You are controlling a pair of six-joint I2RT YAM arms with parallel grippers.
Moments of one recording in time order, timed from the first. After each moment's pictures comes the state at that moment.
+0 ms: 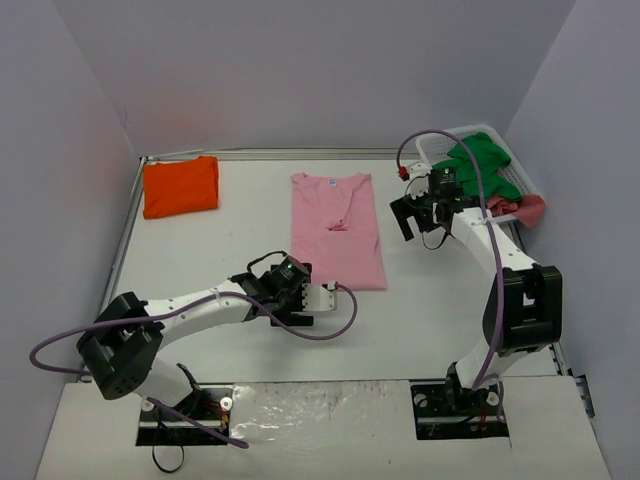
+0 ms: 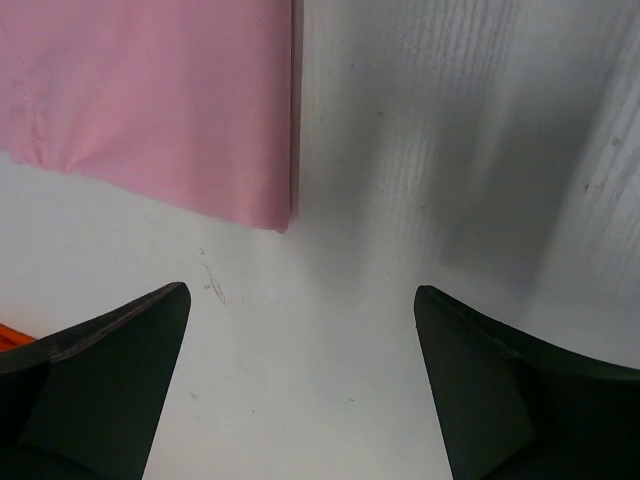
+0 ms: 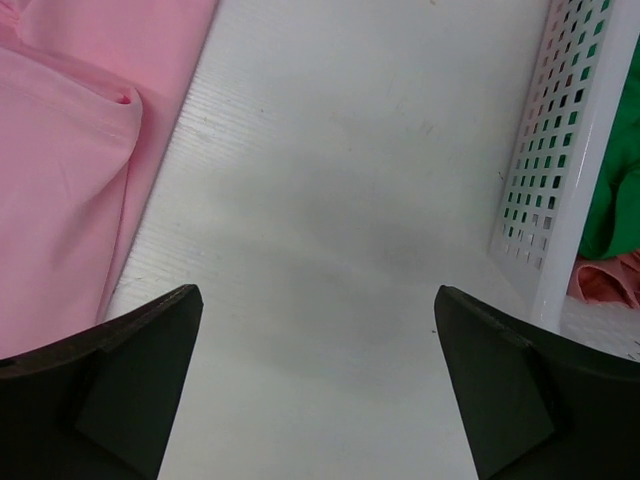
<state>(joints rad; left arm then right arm) -0.87 1.44 0.84 -0.39 -0.08 0.78 0.14 1.61 1.21 -0.47 -0.05 -0.34</state>
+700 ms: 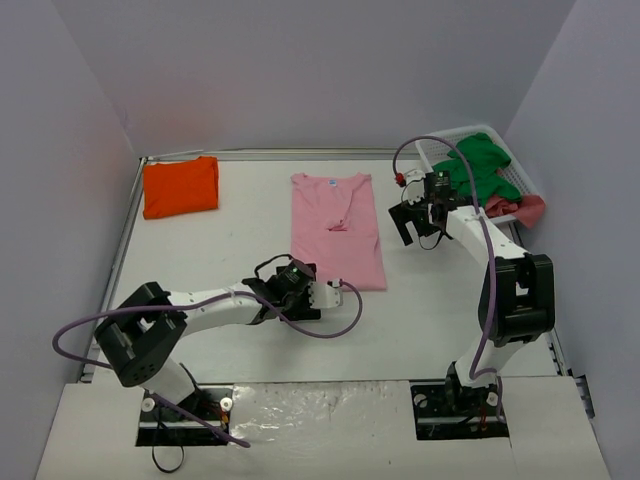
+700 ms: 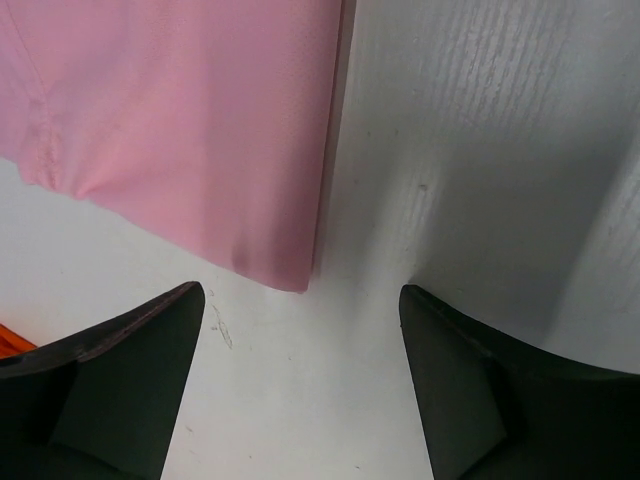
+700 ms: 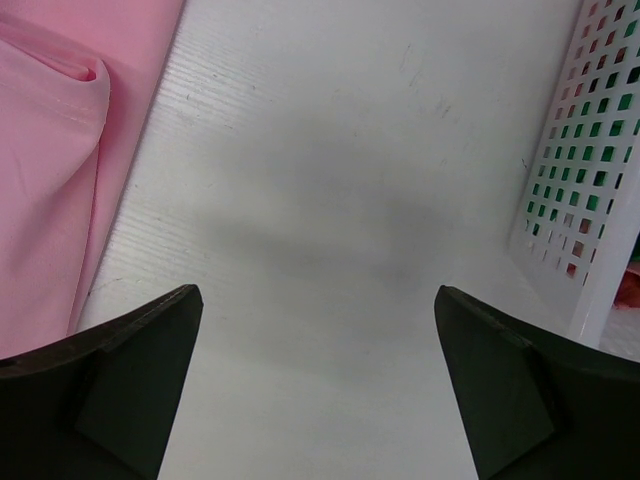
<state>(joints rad) -0.87 1.54 0.78 -0.15 -0.14 0.75 0.13 1.69 1.21 -0.47 -0.02 -0.35</state>
